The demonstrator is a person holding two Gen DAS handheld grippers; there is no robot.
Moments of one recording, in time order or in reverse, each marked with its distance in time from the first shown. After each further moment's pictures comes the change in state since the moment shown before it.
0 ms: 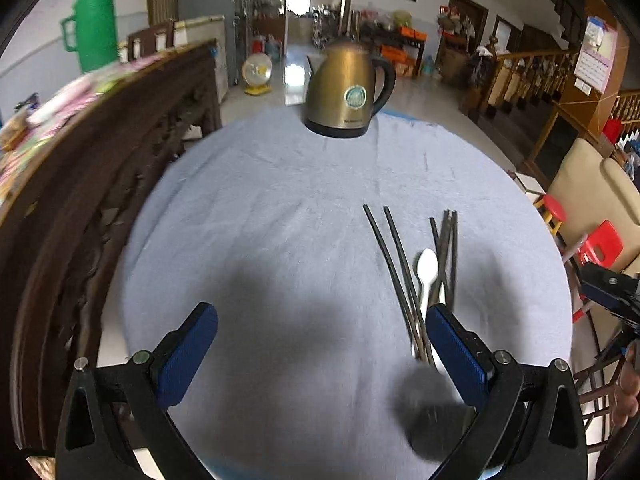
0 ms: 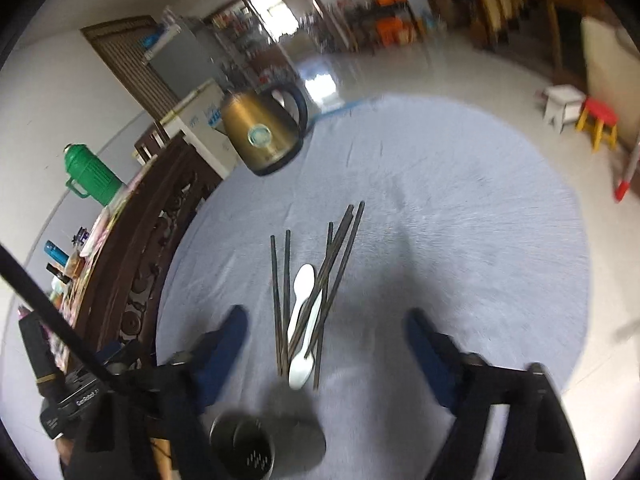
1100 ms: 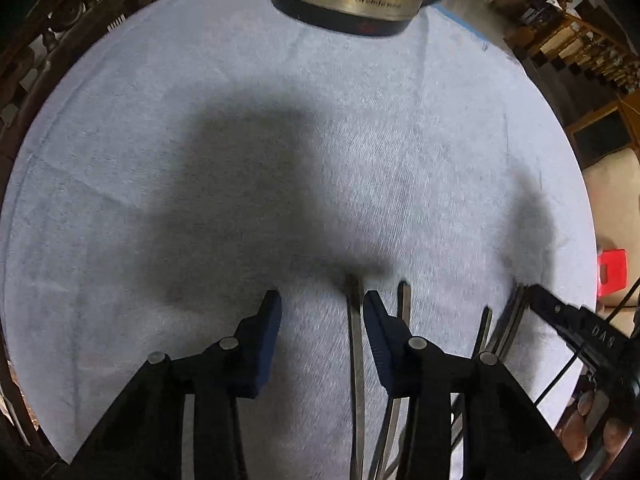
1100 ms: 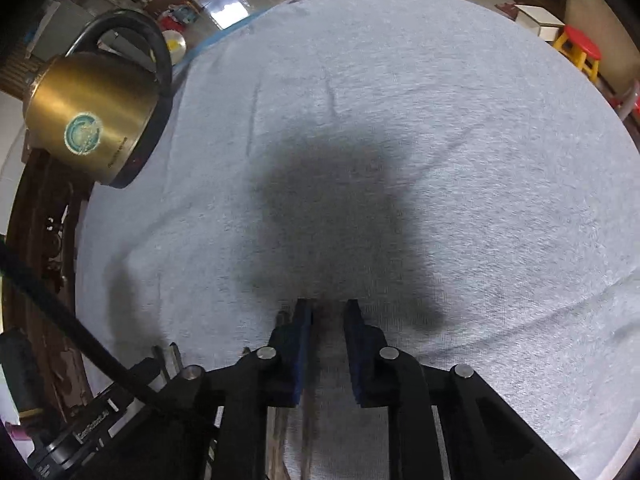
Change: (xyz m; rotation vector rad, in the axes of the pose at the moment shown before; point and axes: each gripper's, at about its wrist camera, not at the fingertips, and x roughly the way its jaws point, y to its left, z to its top) left arm 0.244 -0.034 0.114 -0.161 0.467 -0.019; right arm 0.254 -0.042 0.135 0.193 0.325 -0.235
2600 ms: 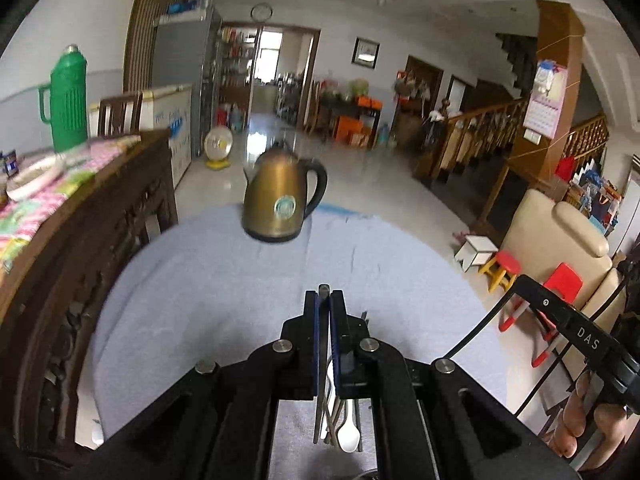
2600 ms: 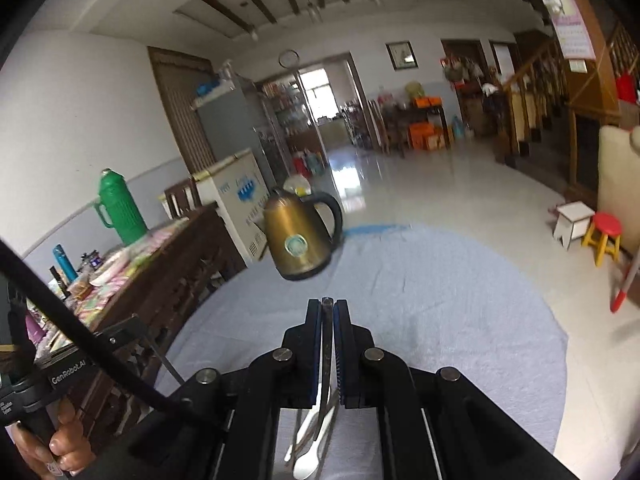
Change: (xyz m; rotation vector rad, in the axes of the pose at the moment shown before) left arm -0.282 -0.011 -0.207 0.232 -0.761 -0.147; right arm -0.301 0.008 -0.219 -0.376 -0.745 0.235
